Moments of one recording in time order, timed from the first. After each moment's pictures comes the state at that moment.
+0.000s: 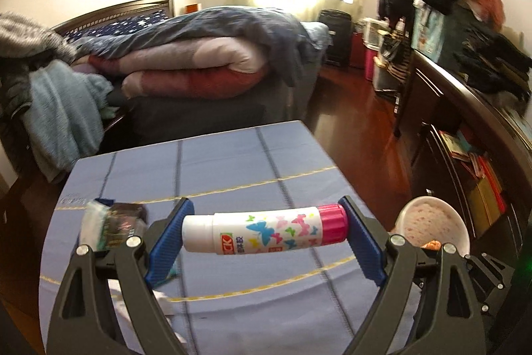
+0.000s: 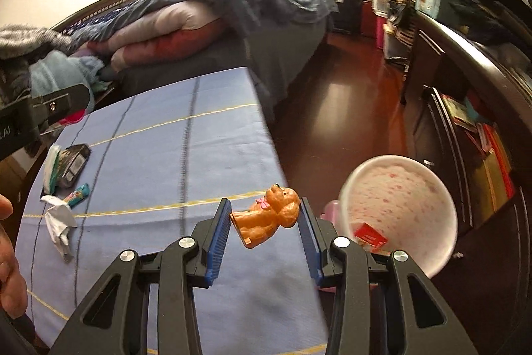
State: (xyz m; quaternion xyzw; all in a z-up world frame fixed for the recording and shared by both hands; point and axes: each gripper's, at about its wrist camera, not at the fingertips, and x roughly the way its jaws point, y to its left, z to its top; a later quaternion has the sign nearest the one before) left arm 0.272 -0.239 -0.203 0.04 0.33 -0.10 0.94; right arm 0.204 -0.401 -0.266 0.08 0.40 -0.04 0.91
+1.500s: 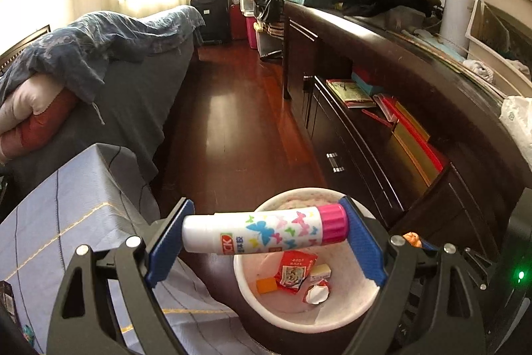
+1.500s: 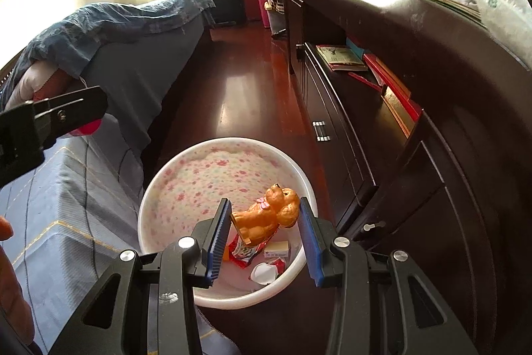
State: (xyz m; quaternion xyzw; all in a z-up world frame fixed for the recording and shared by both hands) left arm 0.282 -0.513 -0.267 0.13 0.36 -0.31 0.87; right arm 0.165 -0.600 -0.321 0.17 0.40 -0.24 0.87
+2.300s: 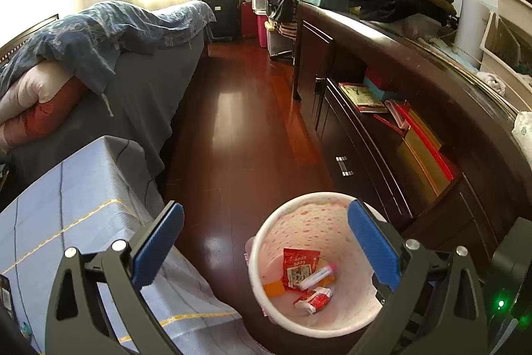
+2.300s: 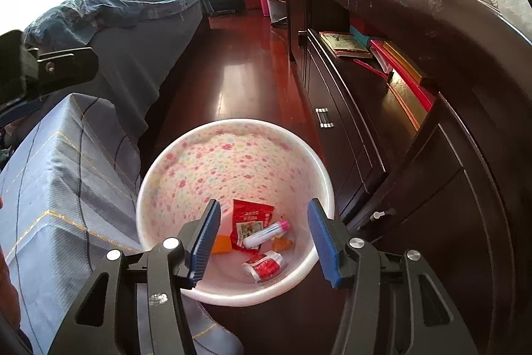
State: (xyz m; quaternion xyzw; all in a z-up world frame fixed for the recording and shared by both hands) left arm 0.298 -0.493 -0.265 0.11 0.36 -0.29 0.88; right arm 0.172 -0.585 -0.333 0.17 0.42 -0.24 0.86
